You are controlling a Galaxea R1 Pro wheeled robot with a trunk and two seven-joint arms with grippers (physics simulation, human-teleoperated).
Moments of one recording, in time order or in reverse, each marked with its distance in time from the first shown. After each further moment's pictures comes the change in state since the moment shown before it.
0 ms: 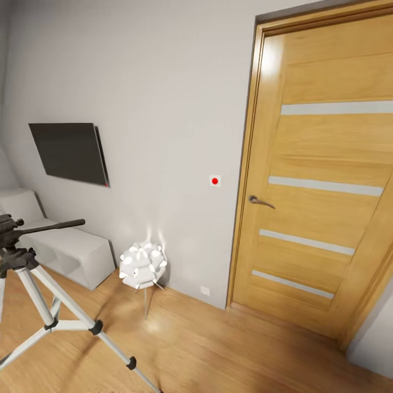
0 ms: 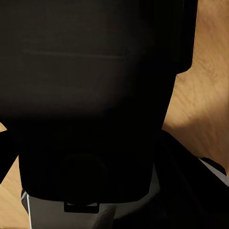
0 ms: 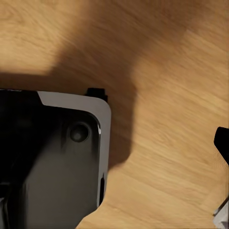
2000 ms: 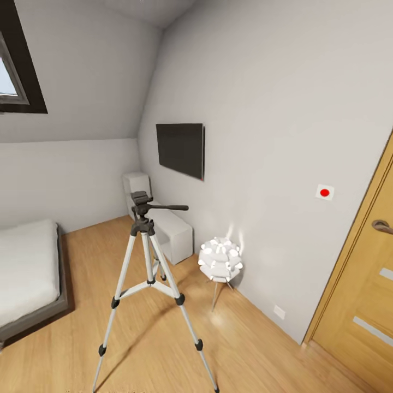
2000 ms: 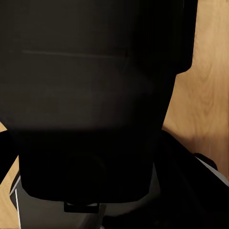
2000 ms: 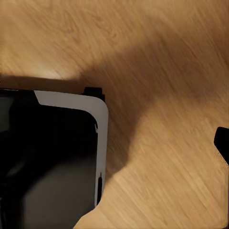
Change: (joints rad) left arm 0.000 -0.024 0.006 -0.001 0.003 0.001 0.000; right arm 0.000 -0.002 0.001 0.001 -0.002 0.002 -0.009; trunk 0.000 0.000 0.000
